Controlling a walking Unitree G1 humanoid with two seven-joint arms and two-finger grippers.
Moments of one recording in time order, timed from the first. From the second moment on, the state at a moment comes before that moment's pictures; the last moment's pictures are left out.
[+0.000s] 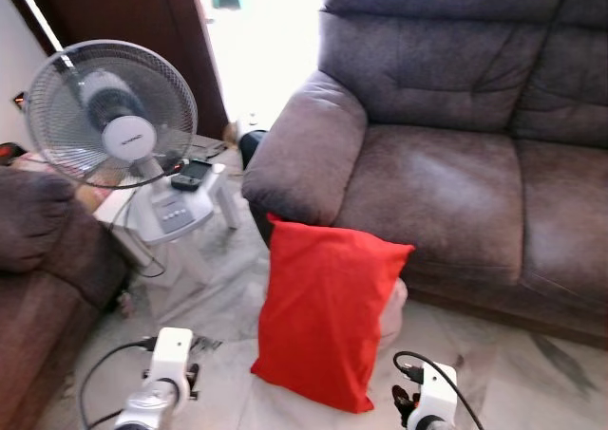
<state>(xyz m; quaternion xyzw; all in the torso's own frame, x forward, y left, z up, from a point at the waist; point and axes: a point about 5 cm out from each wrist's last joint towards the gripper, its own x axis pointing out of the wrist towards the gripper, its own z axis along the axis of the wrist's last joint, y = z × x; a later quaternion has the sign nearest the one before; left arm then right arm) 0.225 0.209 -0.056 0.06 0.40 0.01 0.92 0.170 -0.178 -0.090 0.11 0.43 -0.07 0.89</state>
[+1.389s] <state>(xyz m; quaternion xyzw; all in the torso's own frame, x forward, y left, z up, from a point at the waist) 0.210 0.207 -0.064 0.05 0.39 0.03 0.92 0.182 -0.186 -0.083 0.07 0.42 -0.04 0.90</state>
